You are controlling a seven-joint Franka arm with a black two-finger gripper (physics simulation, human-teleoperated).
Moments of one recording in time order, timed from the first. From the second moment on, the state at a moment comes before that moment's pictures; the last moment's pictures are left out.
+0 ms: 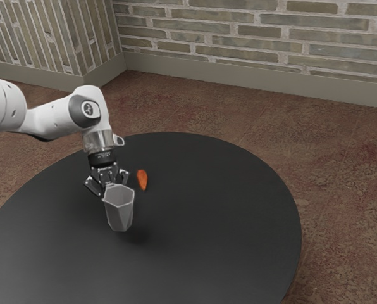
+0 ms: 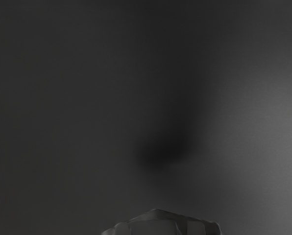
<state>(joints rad) 0.46 0.51 -0.29 -1.69 -0.20 1.61 -0.78</state>
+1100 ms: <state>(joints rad) 0.49 0.38 -0.31 -1.55 -0.10 1.78 -0.56</state>
